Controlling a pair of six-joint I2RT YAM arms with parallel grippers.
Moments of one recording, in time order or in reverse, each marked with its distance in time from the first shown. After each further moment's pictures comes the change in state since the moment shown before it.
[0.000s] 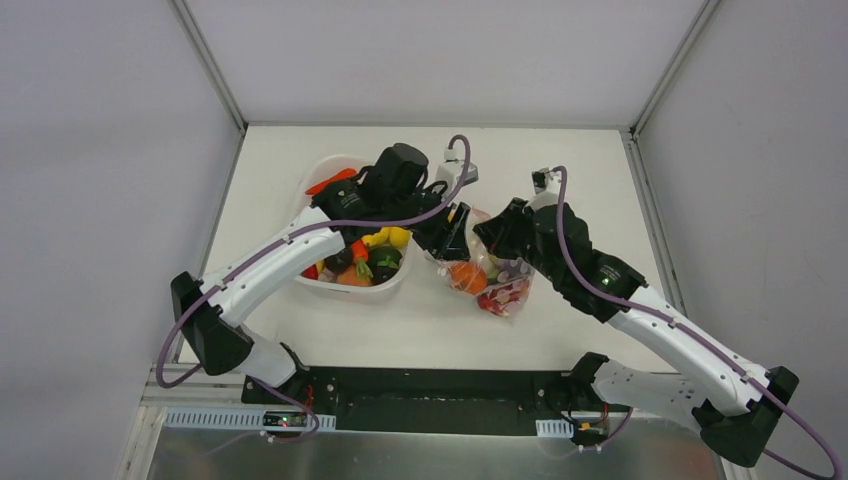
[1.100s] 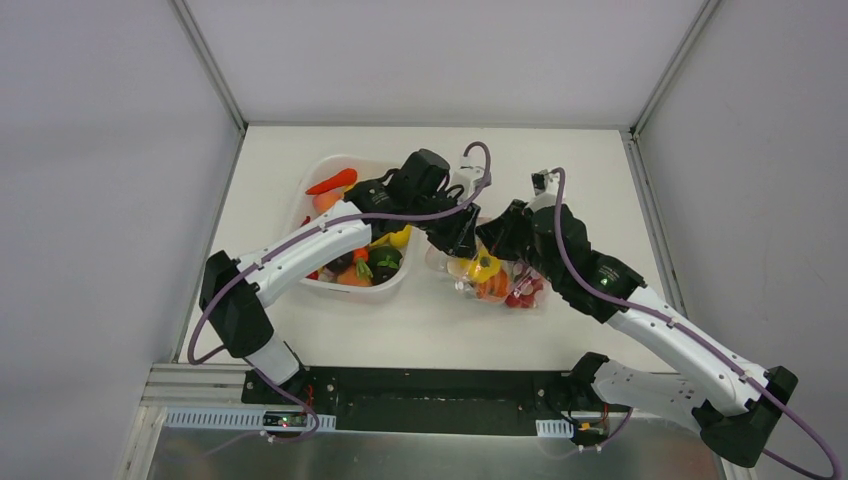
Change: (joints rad) left arm -0.001 0.109 -0.013 0.059 -0.010 -0.028; right arm 0.000 -0.001 -0.014 0.001 0.011 -0.003
